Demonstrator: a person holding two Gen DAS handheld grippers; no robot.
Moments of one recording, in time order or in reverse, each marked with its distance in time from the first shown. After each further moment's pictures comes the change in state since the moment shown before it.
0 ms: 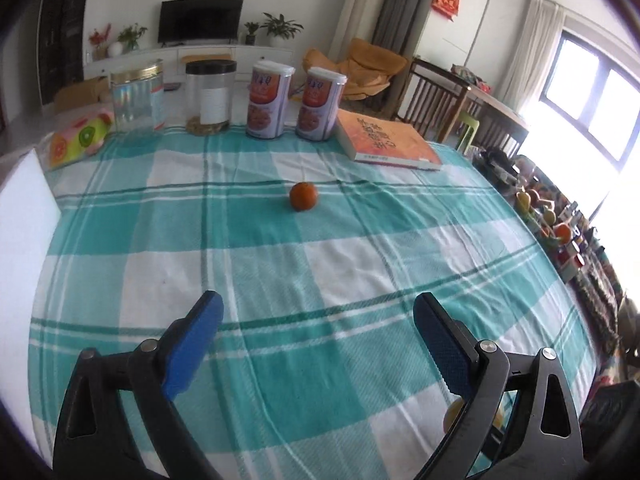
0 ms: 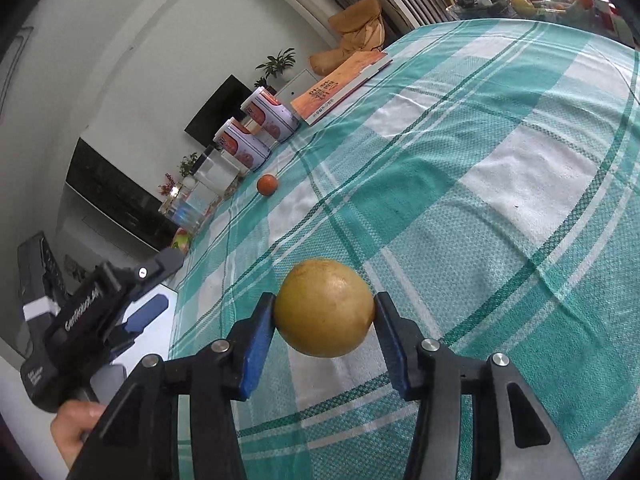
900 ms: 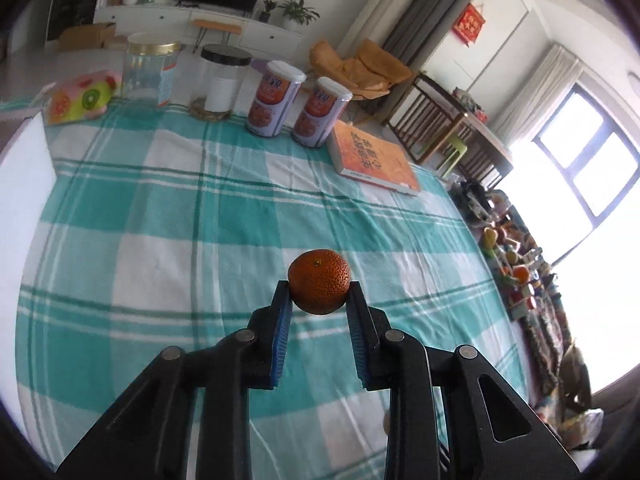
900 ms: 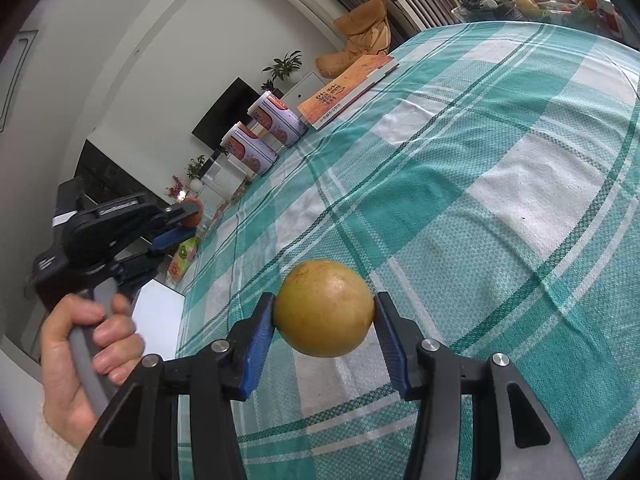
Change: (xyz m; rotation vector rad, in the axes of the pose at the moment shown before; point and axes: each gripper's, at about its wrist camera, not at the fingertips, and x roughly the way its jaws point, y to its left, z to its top) left arm -0.085 0.030 -0.008 -0.215 0.053 -0.177; right arm -0.005 -0.001 0.001 -0.007 -0.022 0.005
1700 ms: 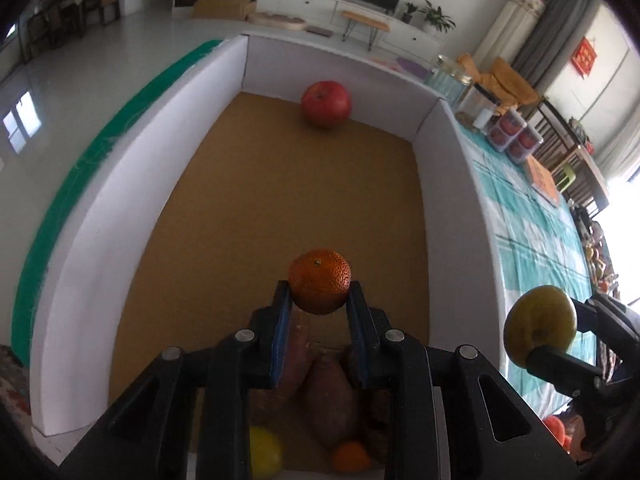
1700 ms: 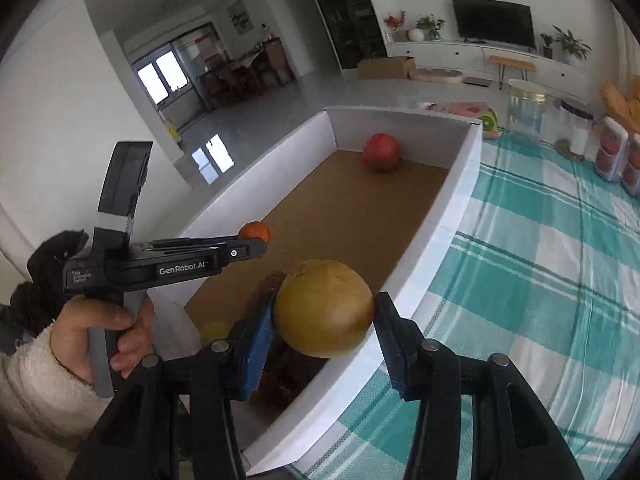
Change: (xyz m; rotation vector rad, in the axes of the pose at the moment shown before) left arm -0.215 0.293 -0.057 -0.205 0.046 0.427; right arm 0.043 0.397 -0.204 -1.077 0.562 0.263
